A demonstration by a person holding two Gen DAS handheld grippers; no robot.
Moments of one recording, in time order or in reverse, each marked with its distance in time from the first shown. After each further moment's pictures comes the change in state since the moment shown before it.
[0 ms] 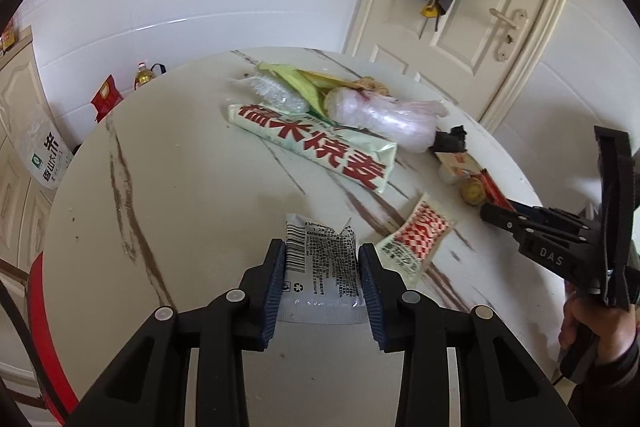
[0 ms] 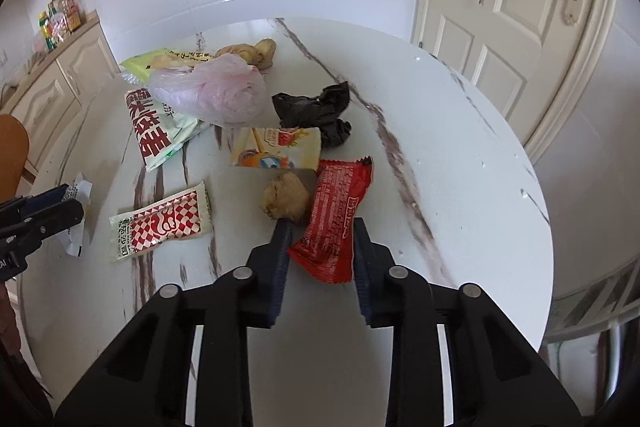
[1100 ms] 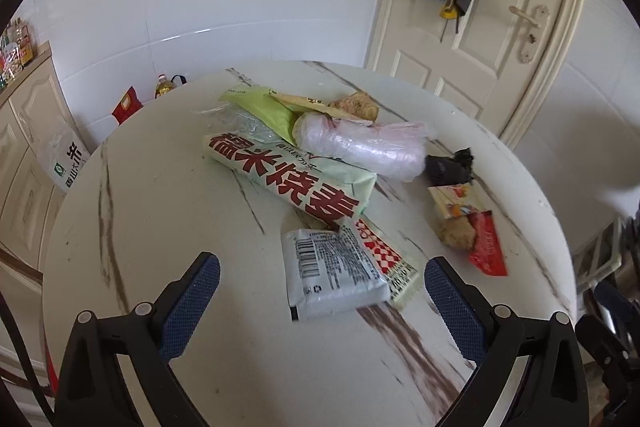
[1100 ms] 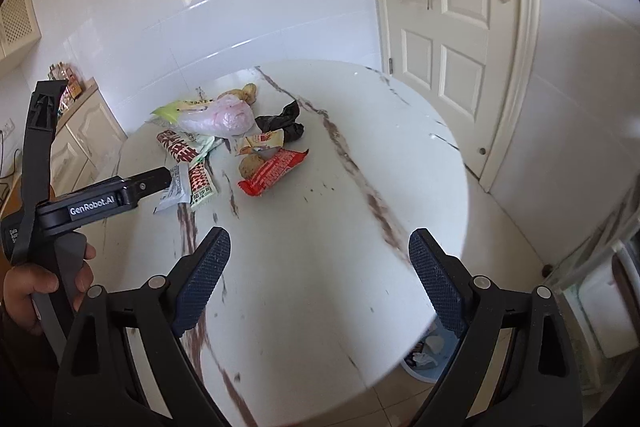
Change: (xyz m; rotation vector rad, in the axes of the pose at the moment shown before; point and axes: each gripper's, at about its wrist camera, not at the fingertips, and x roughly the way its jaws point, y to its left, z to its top) left arm 0.022 -0.058 0.018 0.001 -0.001 0.138; right arm -0.090 -0.027 -0.051 0.178 -0.140 0.013
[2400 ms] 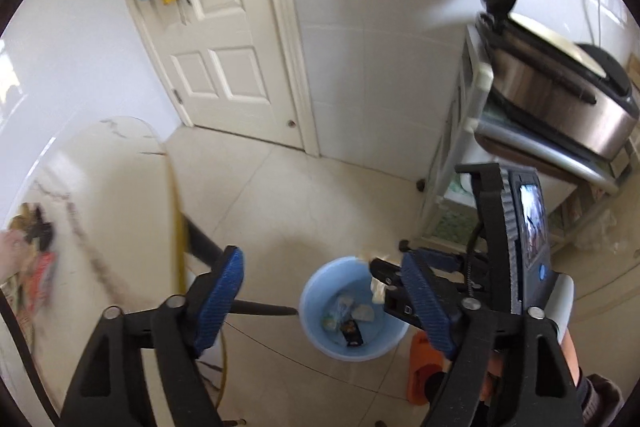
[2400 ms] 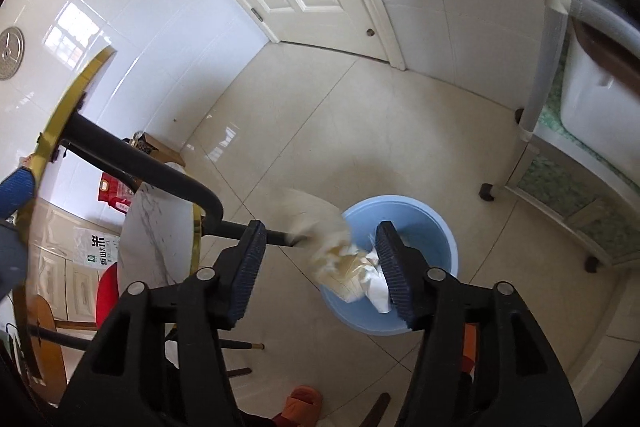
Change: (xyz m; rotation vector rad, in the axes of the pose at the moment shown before) left arm 0.049 -0.342 -0.072 0.665 0.037 -0.234; right arm 0.051 -0.281 -0.145 0.551 0.125 -0.039
